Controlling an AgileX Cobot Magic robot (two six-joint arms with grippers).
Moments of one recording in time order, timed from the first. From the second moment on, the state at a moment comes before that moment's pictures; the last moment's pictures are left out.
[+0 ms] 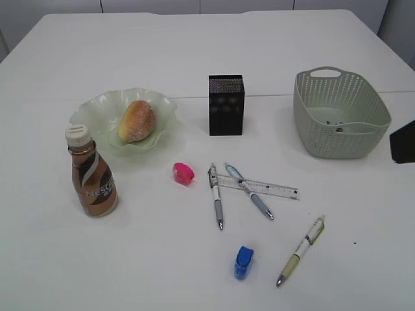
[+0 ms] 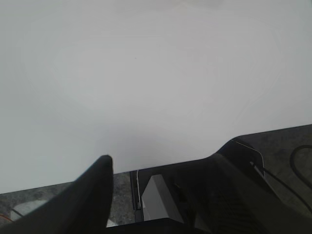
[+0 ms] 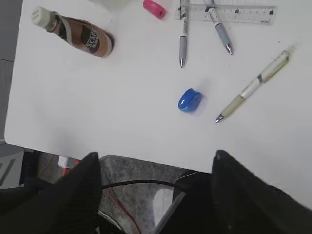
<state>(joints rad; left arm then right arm) -0.19 0.81 -0.81 -0.09 1.24 -0.15 0.04 0.91 -0.93 0.59 1.19 -0.03</state>
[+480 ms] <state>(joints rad) -0.19 0.81 -0.81 -0.09 1.24 -0.15 0.13 1.09 -1.04 0.30 1.18 0.06</state>
